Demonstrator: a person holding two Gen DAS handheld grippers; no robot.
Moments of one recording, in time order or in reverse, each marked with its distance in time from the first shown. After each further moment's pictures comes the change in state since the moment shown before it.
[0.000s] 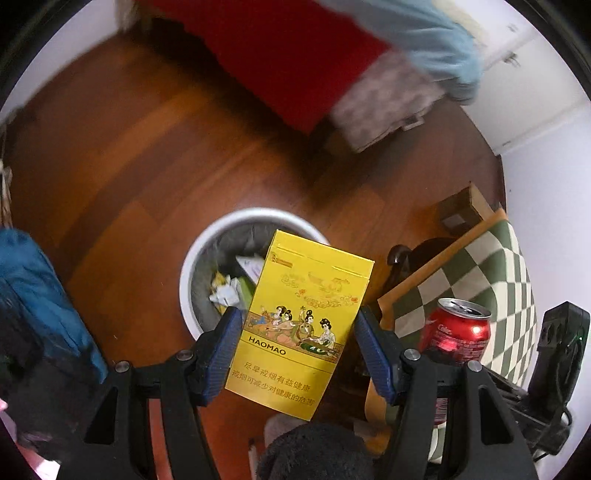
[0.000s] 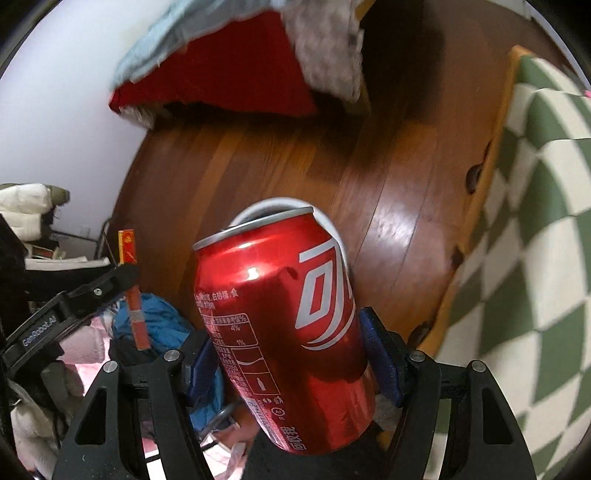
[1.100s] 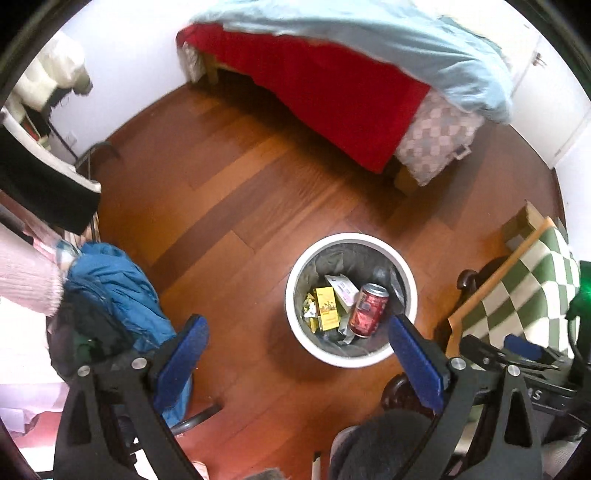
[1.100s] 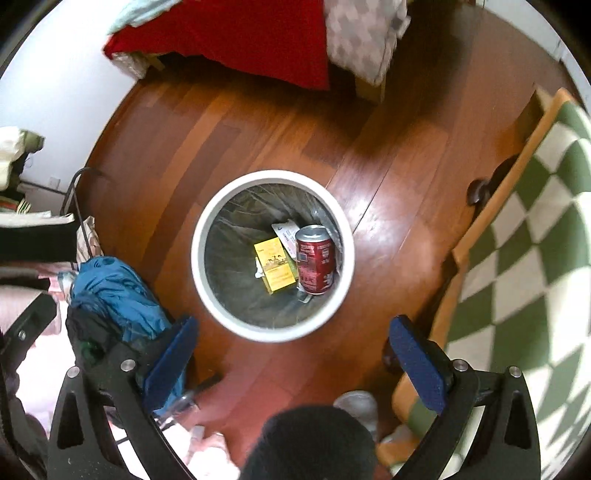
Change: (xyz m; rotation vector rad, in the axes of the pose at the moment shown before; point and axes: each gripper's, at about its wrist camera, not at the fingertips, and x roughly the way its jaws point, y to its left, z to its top) left arm -0.106 0.010 -0.064 0.031 -0.225 0.332; right arm 0.029 0.049 0.004 -0.150 0.056 -0.153
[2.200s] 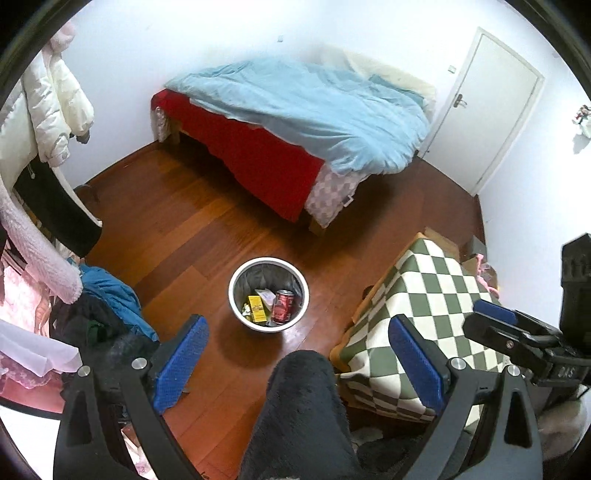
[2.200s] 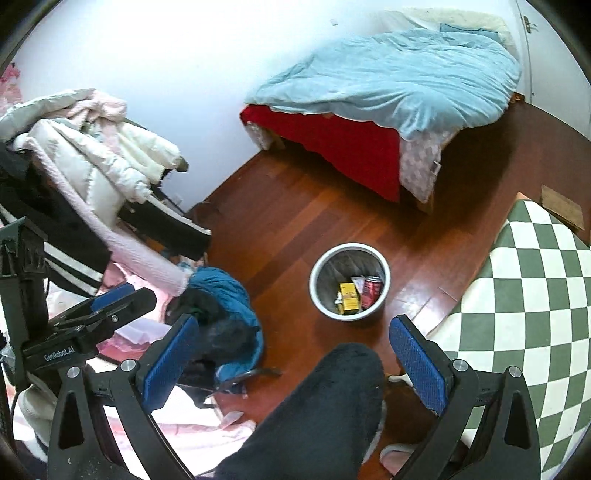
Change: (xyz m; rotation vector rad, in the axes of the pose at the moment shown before) left arm -0.271 -0.030 -0.099 0.041 -0.225 -0.236; right arm -0.362 -0.003 -0.189 -0.232 -0.361 0.296
